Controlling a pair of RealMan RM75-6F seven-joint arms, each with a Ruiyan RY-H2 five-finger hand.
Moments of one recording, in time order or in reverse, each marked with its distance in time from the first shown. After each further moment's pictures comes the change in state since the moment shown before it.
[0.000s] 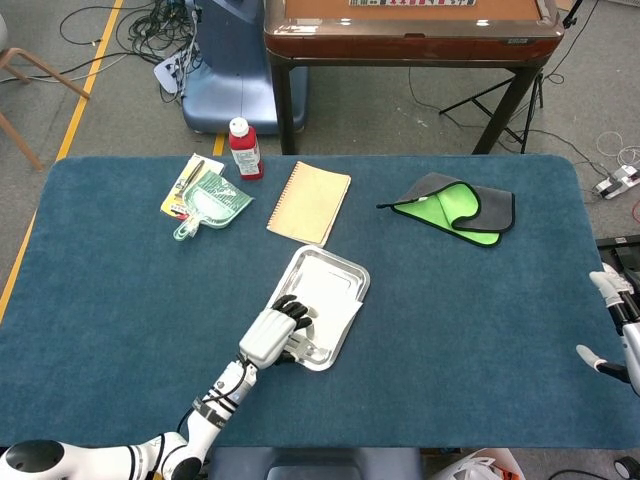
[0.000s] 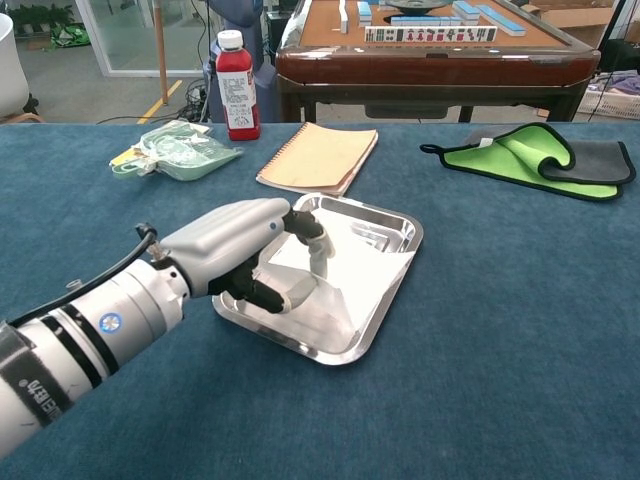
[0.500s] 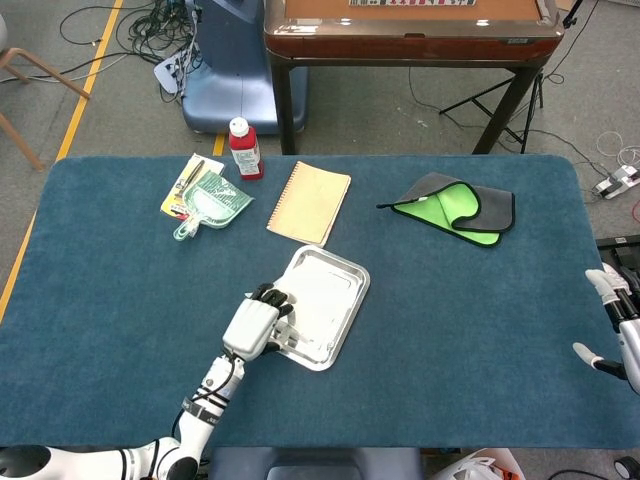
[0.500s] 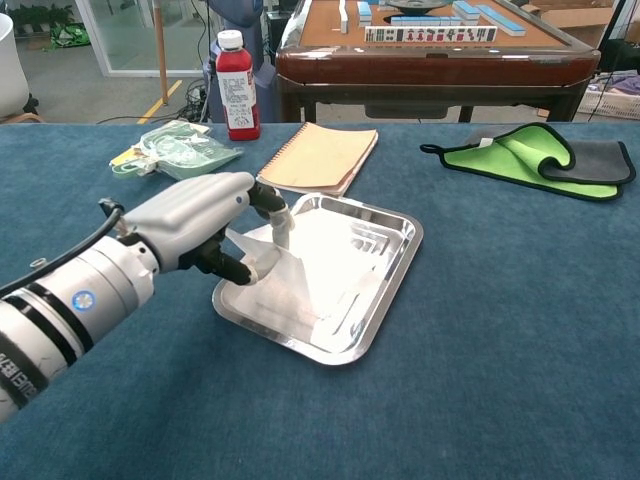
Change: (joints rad) left arm 0.043 0.050 -0.033 -0.107 -0.091 0.072 0.199; right arm 0.015 -0.011 0.003 0.026 -0.007 -0.012 0.027
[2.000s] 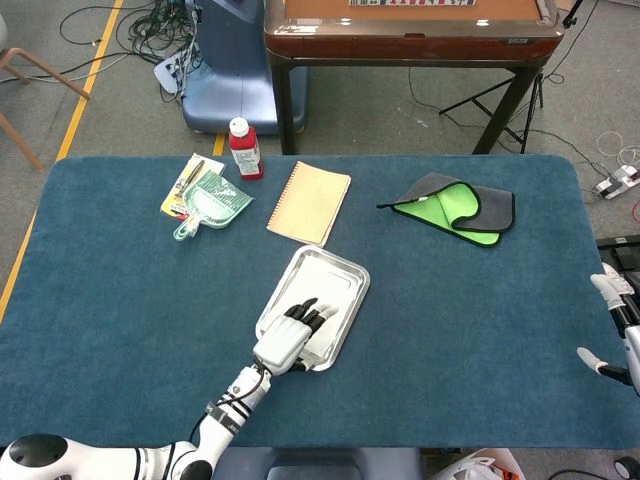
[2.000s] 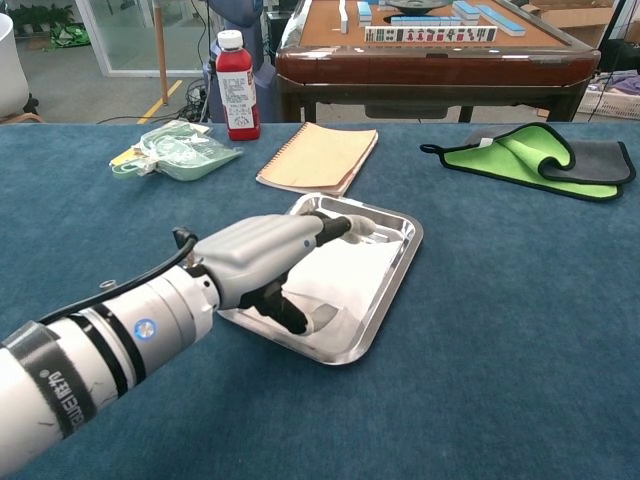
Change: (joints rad) left arm -0.084 -0.046 0.008 -0.055 -0.102 -0.139 0.081; right arm -0.018 -0.002 -0.012 0.015 -0.004 0.021 0.022
